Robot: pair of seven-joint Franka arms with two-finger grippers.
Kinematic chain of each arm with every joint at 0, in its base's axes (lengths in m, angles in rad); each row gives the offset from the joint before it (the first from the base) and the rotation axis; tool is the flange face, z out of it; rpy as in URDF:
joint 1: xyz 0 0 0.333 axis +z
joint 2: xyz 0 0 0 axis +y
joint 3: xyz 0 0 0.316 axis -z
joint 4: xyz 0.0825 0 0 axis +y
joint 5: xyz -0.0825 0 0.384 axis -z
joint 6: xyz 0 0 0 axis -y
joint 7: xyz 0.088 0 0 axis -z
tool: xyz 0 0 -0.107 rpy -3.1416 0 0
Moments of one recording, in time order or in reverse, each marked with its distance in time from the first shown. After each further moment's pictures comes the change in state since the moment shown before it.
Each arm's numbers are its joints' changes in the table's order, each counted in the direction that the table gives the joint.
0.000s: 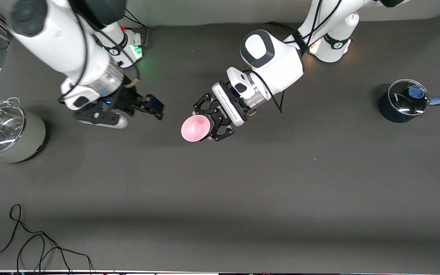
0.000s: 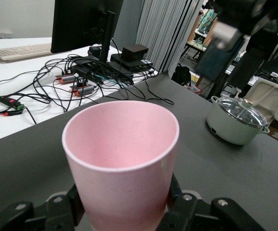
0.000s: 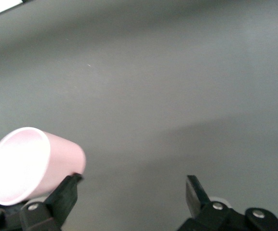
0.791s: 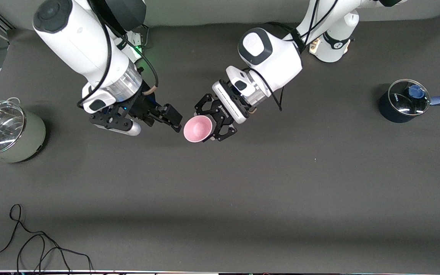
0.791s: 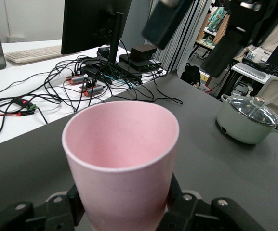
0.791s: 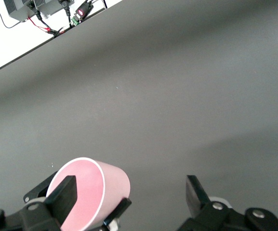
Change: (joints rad) left arm -0.015 -0.001 0.001 0.018 -0.002 0.063 0.004; right arm 0.024 0.076 0.005 -0.079 0.000 0.091 0.084
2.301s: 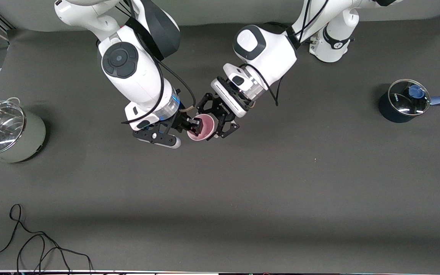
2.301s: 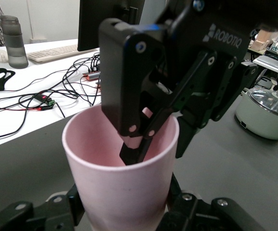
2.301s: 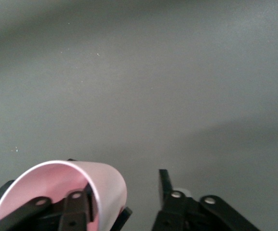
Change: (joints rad) left arm -0.035 0.001 0.000 0.036 0.001 0.129 -0.001; right arm 0.066 0.129 -0.005 -0.032 0.004 -0.041 0.018
